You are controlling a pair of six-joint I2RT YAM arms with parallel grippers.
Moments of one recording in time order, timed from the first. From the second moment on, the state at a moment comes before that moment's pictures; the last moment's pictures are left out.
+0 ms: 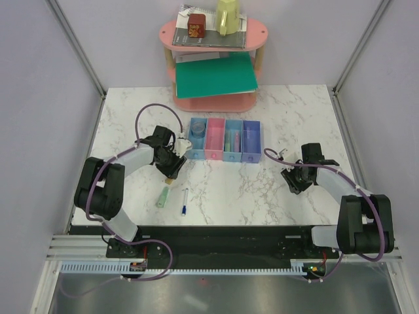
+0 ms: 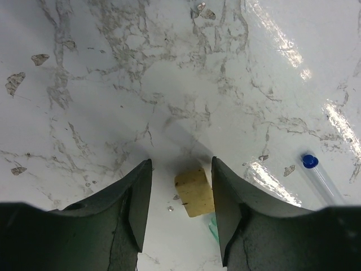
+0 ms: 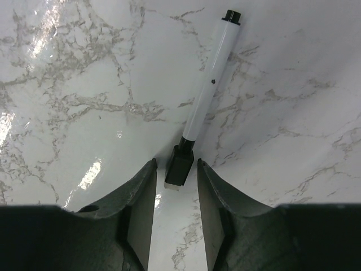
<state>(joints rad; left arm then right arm) -0.30 1.66 0.95 -0.53 0.21 0.44 0.01 1.32 0.64 -0.55 -0.19 -0.61</state>
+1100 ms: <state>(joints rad) -0.31 1.58 0.94 -0.68 0.20 0.37 0.01 1.25 0.70 -0.63 -0.21 -0.61</state>
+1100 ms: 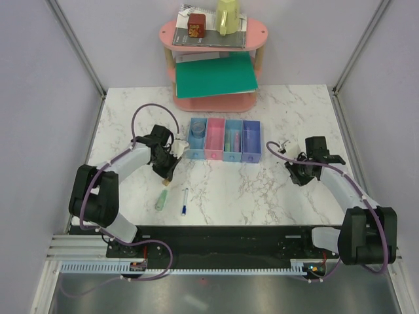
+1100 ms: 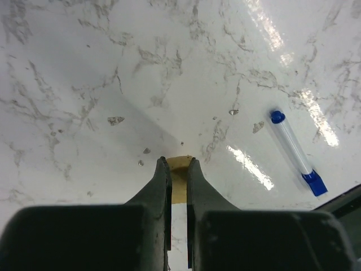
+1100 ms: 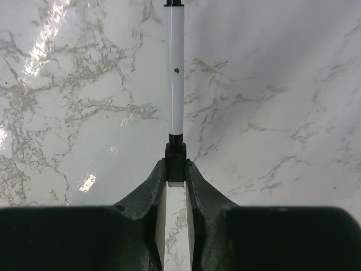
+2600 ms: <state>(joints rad) -0.52 2.17 2.00 -0.78 0.28 0.15 0.20 1.65 1.17 -0.27 -0.45 -0.12</state>
